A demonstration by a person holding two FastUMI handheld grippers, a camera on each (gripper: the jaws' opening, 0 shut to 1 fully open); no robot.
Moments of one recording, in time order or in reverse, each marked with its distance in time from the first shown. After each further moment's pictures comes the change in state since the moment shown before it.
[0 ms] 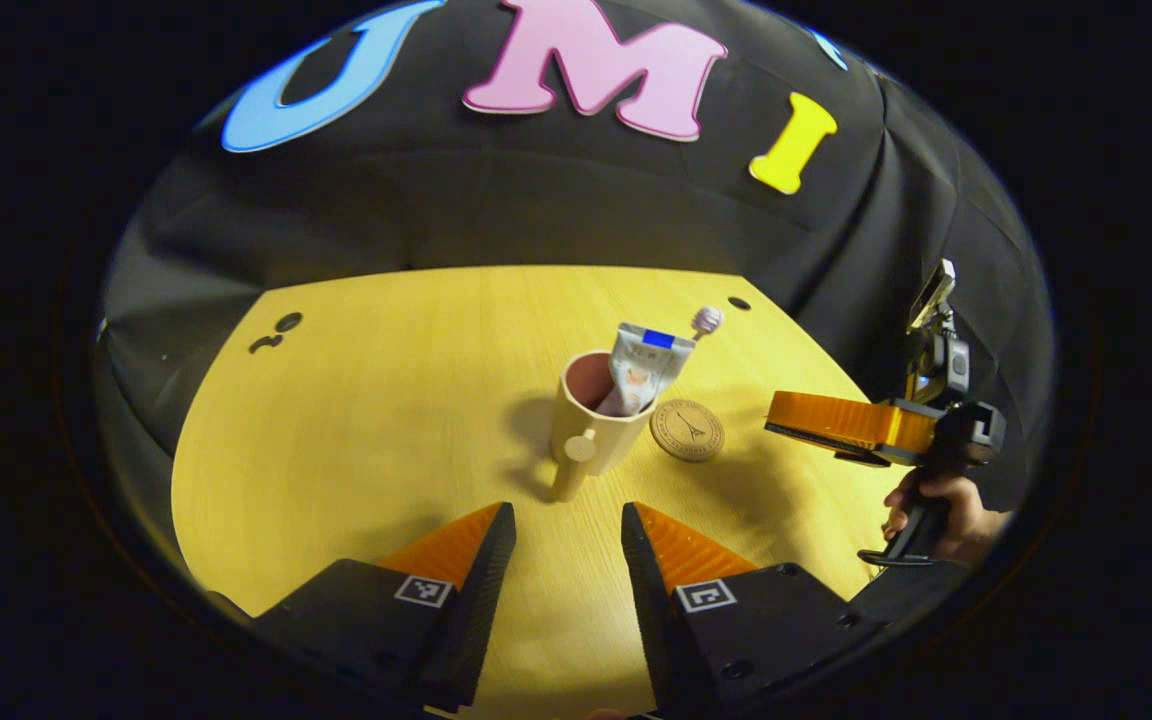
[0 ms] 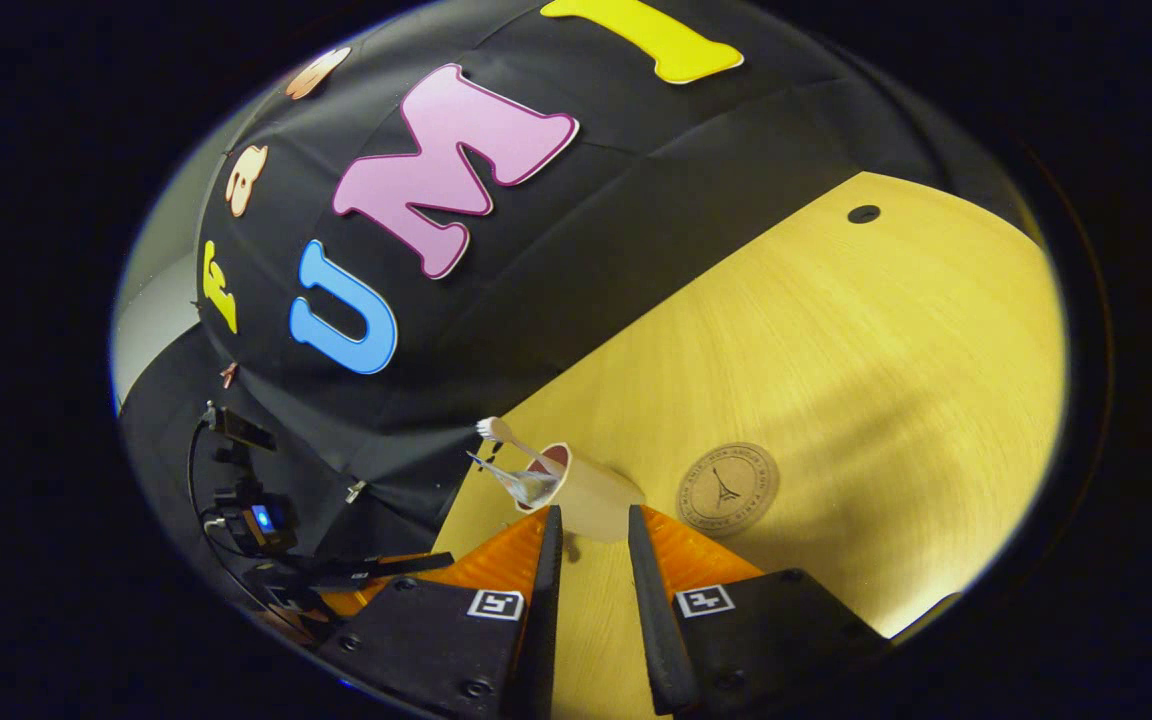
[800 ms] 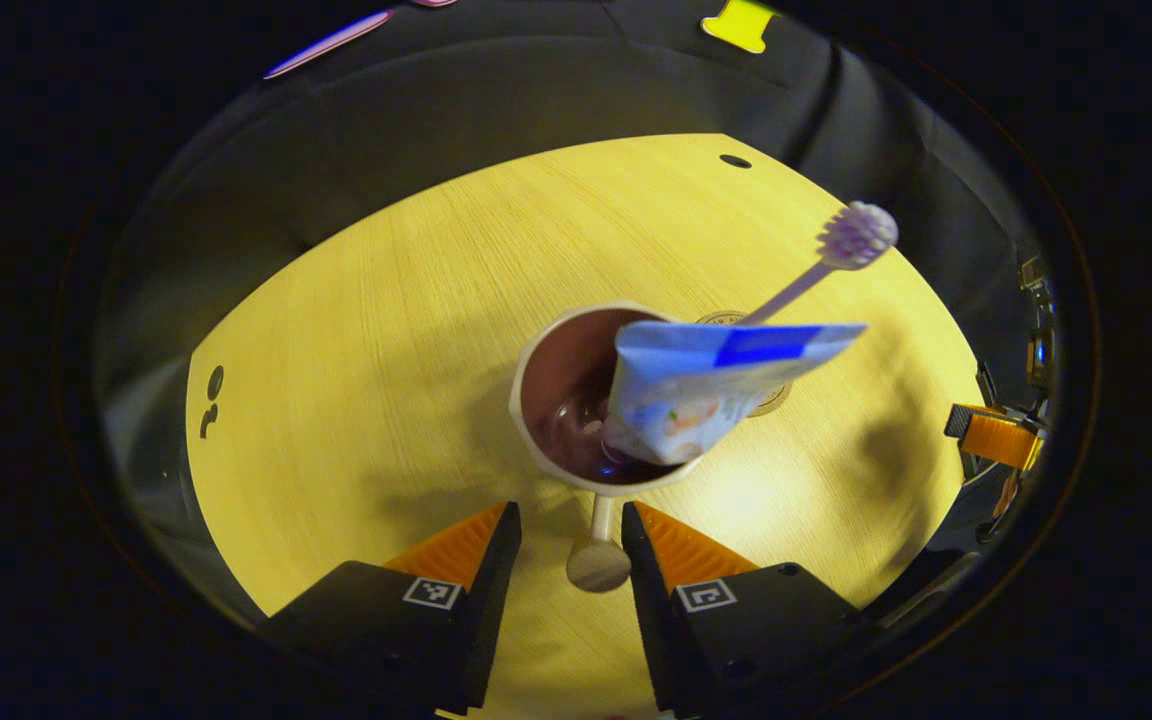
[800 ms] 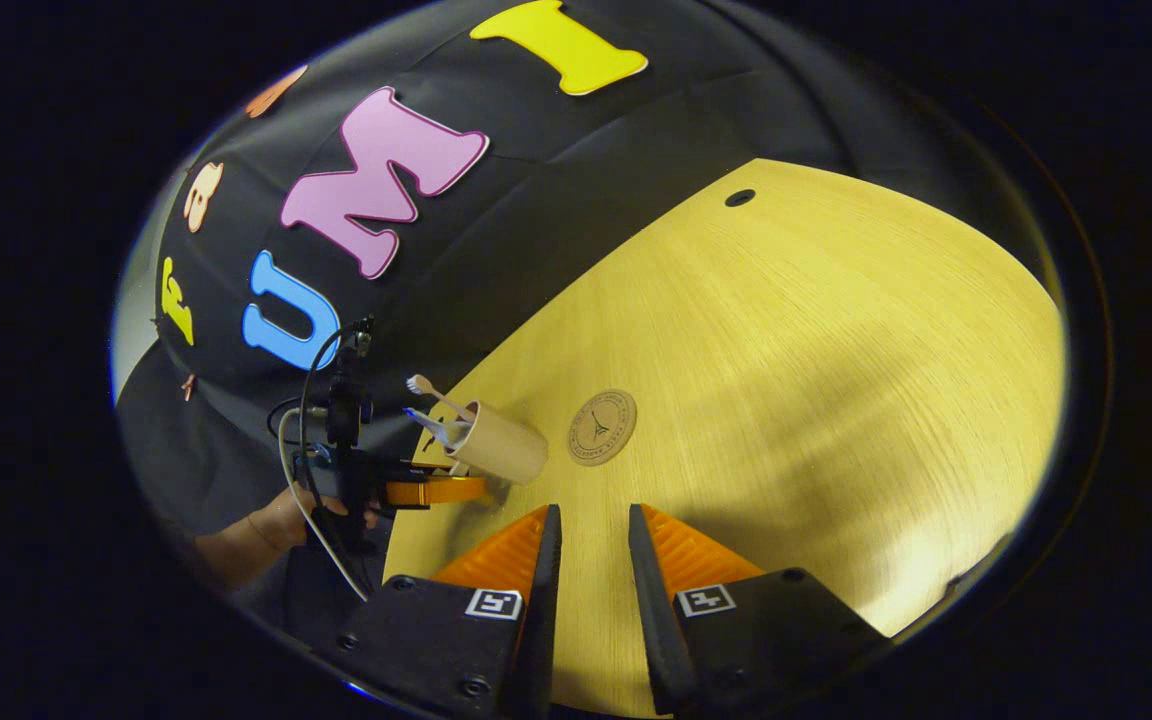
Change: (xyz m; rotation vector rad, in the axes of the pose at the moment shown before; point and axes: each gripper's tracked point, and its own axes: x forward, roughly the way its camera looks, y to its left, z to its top) left arm 0.101 0.021 0.005 0.282 0.379 0.039; right arm -0.093 -0.067 -0.024 0.076 0.045 -0.187
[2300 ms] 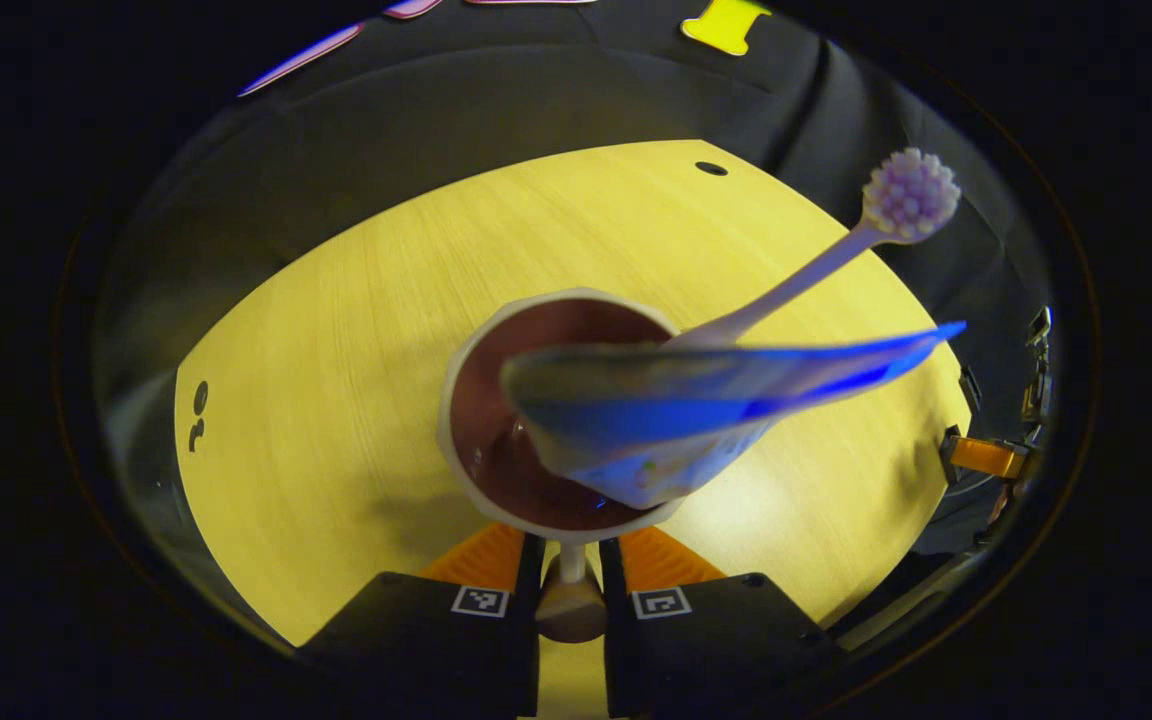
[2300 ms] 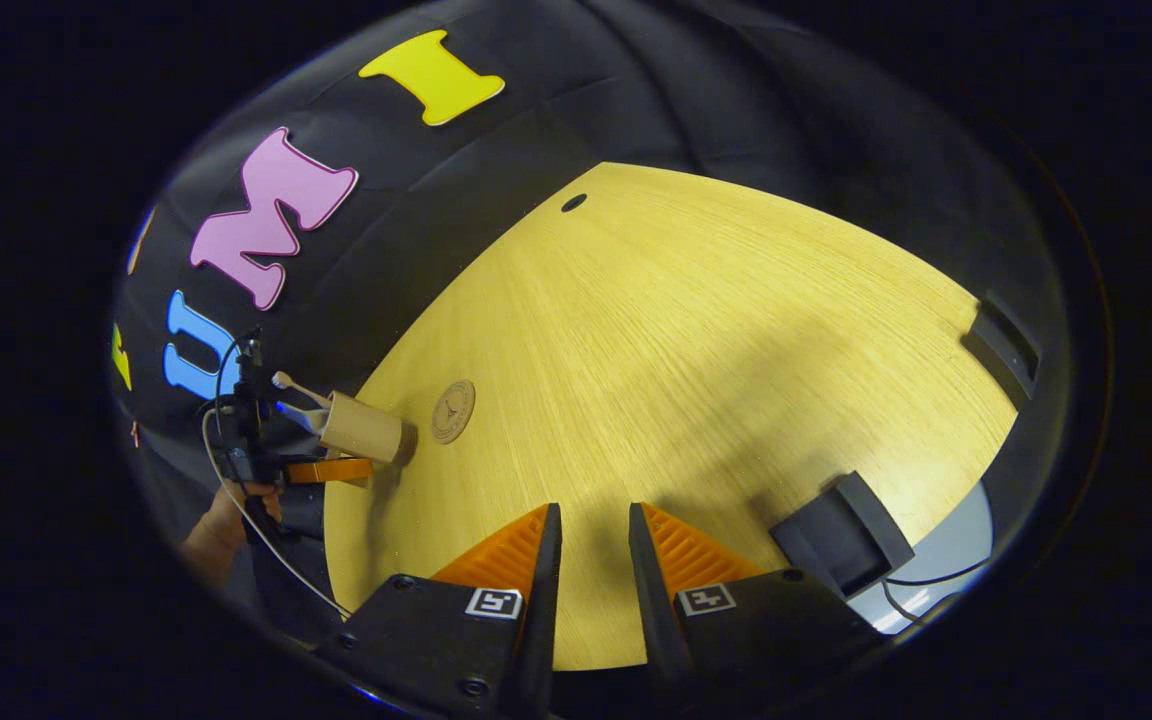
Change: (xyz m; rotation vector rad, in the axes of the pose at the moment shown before) left arm -0.007 -0.035 0.019 0.006 -0.053 -0.056; right arm -0.085 -0.107 -0.015 0.110 -0.009 -0.319
